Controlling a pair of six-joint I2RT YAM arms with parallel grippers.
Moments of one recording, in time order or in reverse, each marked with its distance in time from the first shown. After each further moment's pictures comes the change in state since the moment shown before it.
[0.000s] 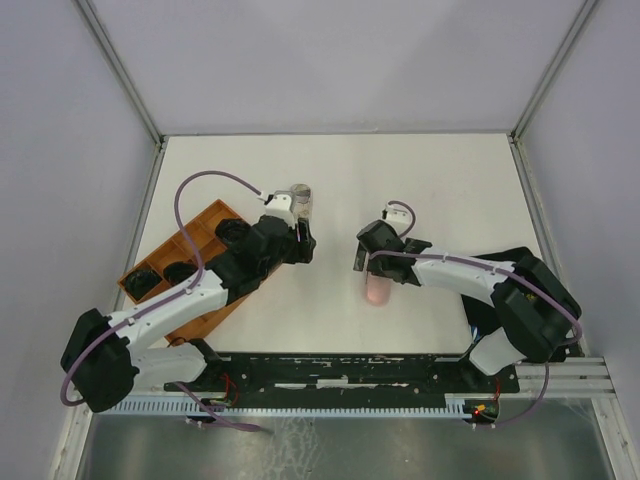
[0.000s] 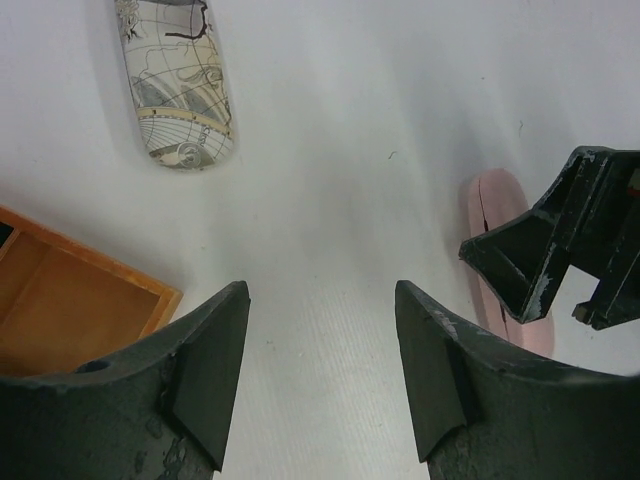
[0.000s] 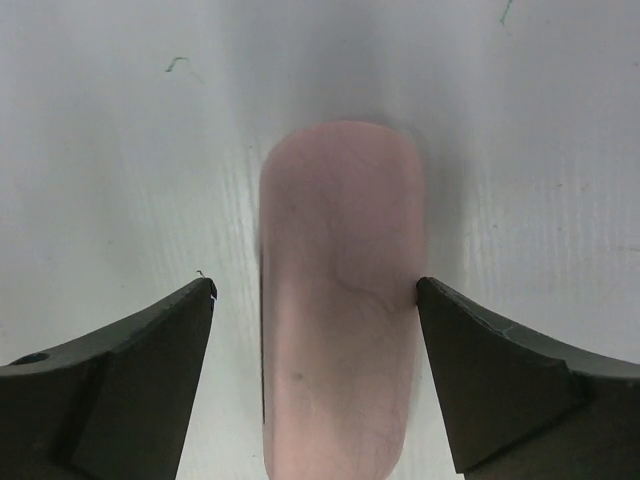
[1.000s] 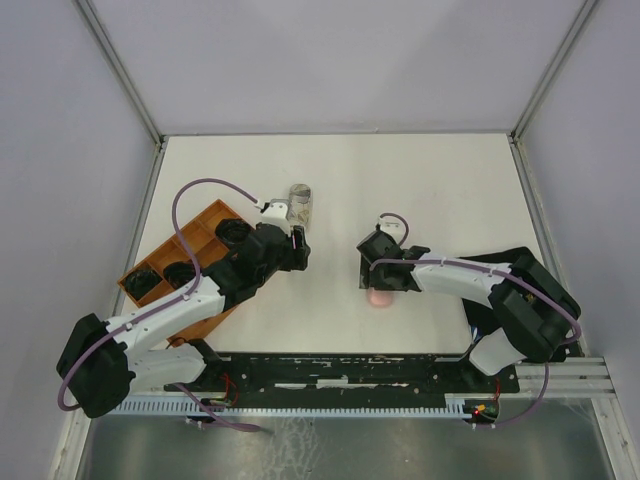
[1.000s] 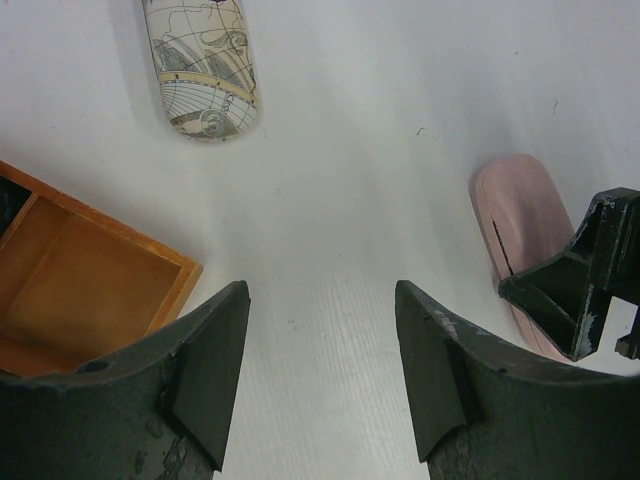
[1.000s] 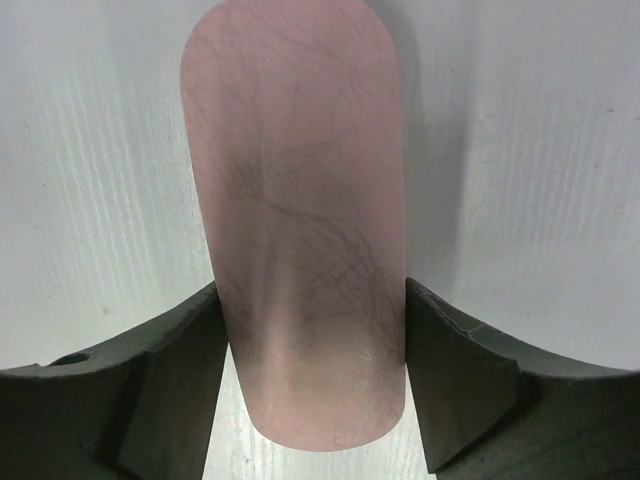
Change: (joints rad) left arm 0.000 -0.043 -0.079 0.000 -0.024 -0.001; right arm 0.021 0.016 -0.045 -0.062 -0.094 -0.065
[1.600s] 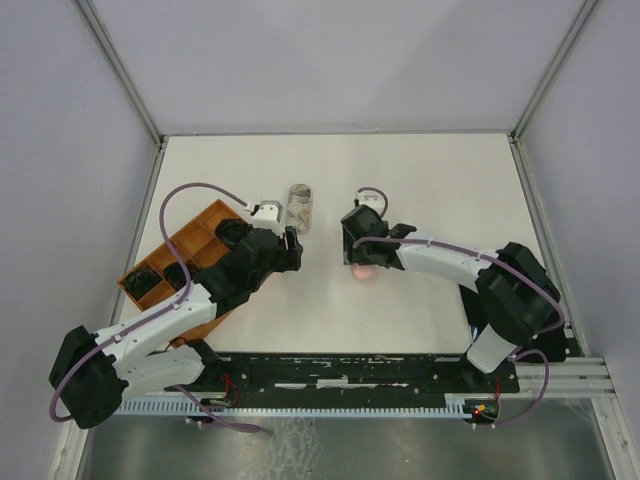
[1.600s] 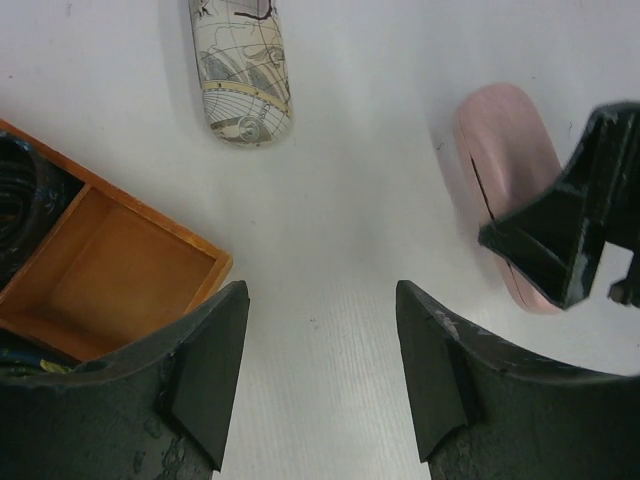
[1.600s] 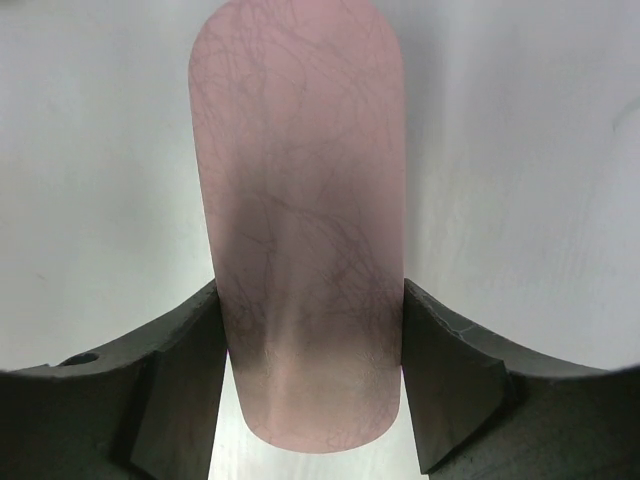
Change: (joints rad) left arm 0.000 -0.061 -0.024 -0.017 -0.056 -0.006; right arm -0.010 0.079 0.183 -0.003 0.016 -0.146
